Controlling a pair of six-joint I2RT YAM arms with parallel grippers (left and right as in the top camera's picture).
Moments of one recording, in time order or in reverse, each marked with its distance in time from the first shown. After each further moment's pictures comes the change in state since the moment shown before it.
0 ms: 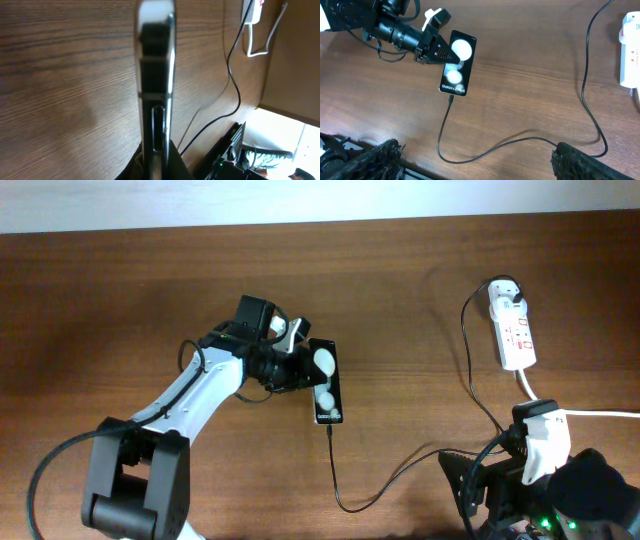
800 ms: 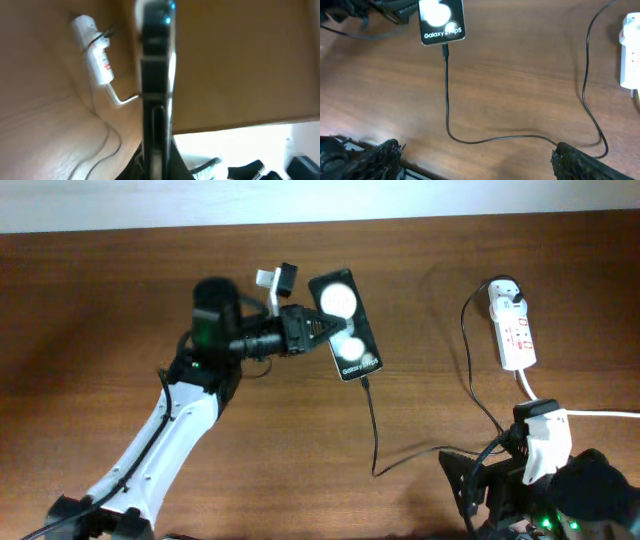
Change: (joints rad) left arm 0.023 -0.281 -0.121 0.746 0.287 -0.549; right arm 0.000 0.000 0.003 0.000 0.000 0.000
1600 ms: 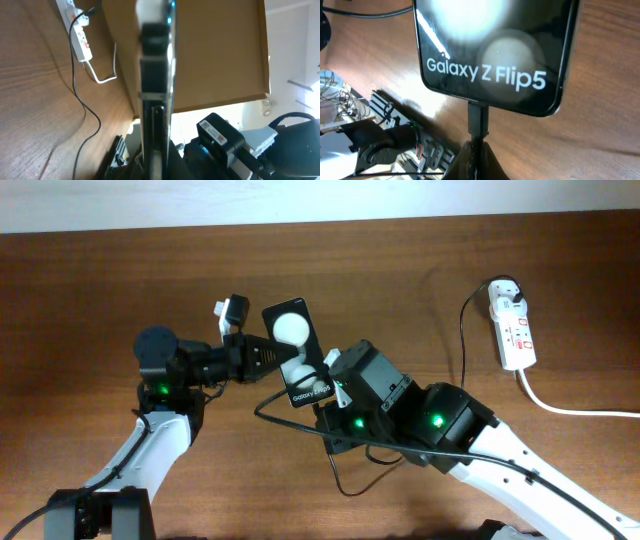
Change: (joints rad) left arm 0.249 0.001 -0.350 0.702 0.381 -0.426; right arm 0.013 0.656 -0.049 0.434 -0.446 0.014
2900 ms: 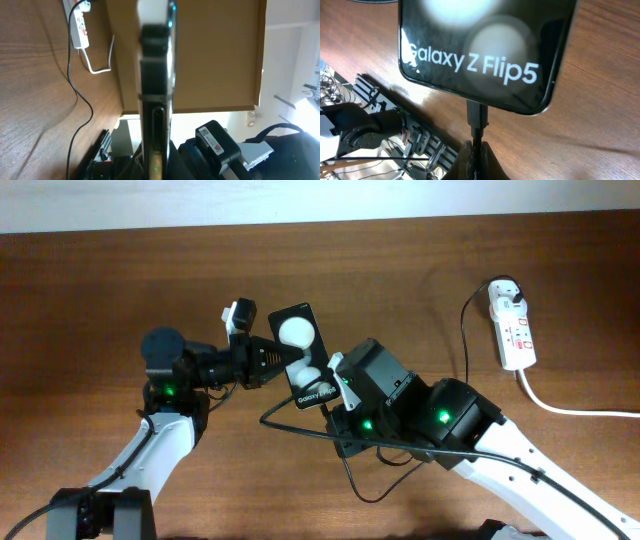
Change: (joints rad) left arm -0.022 0.000 -0.010 -0.007 -0.027 -0.124; right arm -0.018 -0.001 0.025 -0.111 -0.016 -0.100
